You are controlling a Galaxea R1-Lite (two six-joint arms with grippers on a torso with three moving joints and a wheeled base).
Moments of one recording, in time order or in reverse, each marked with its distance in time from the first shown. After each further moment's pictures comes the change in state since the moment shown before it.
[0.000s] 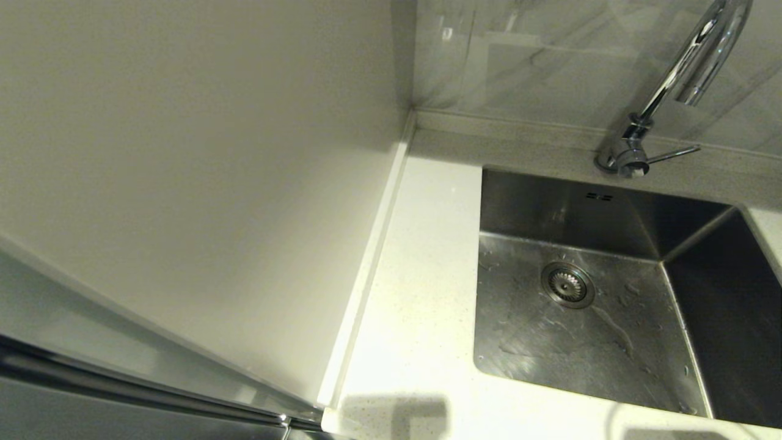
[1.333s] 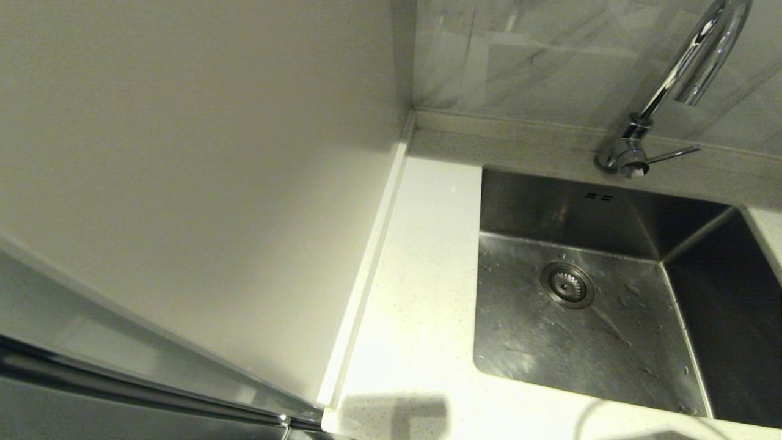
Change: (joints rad) left arm 0.000 0.000 0.000 0.000 0.000 0.000; right arm 0.071 -0.111 -0.131 0.159 0.057 -0.106
